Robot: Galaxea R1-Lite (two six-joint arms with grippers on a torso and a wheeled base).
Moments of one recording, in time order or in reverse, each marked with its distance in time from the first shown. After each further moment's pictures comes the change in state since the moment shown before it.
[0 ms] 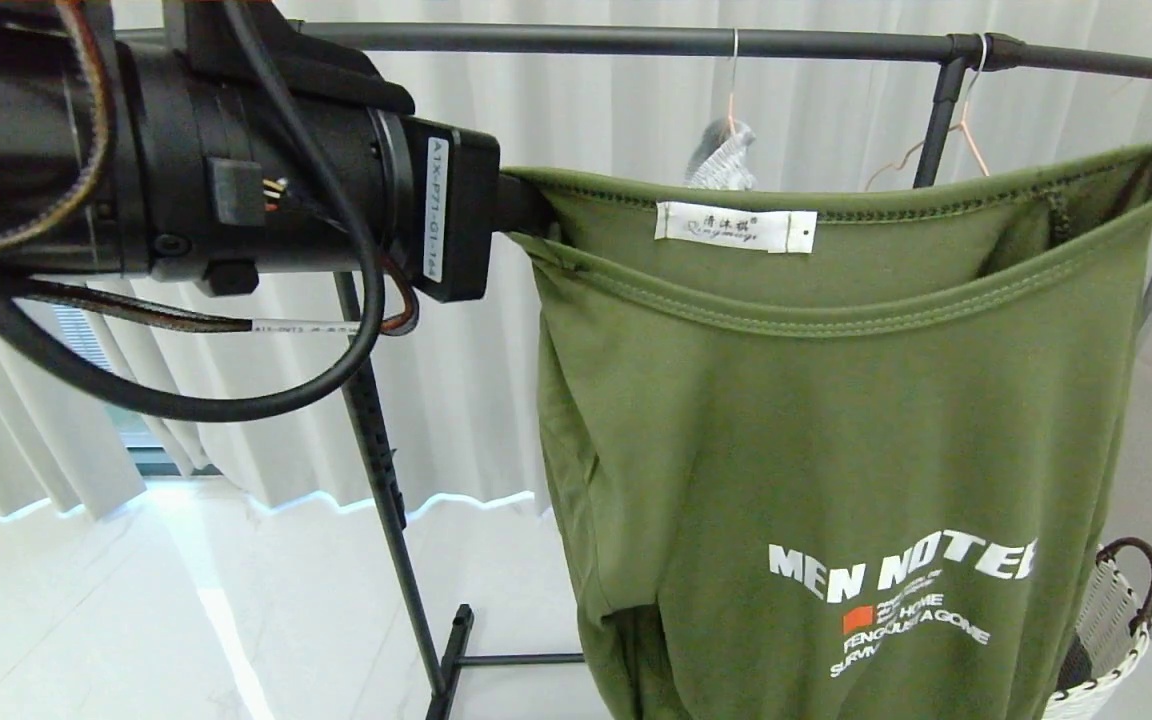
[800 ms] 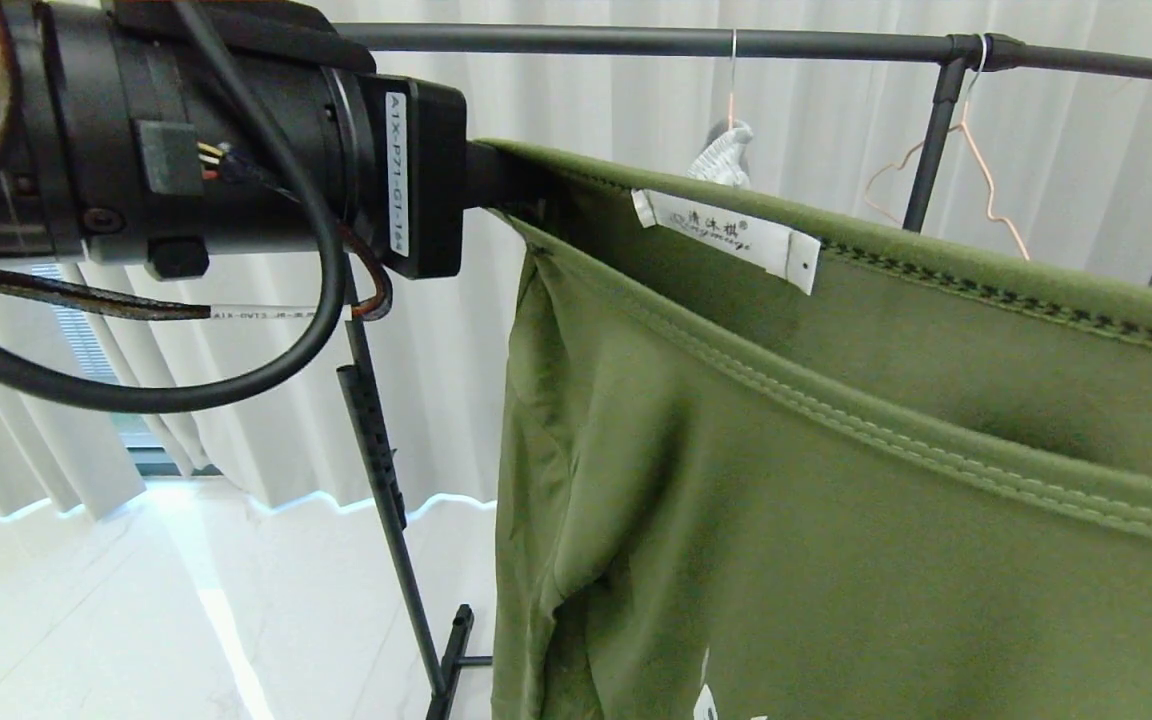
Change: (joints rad) left arm -0.012 -0.025 -0.006 -0.006 -0.001 -0.030; right arm 0.370 -0.089 -0.010 0.224 0.192 0.079
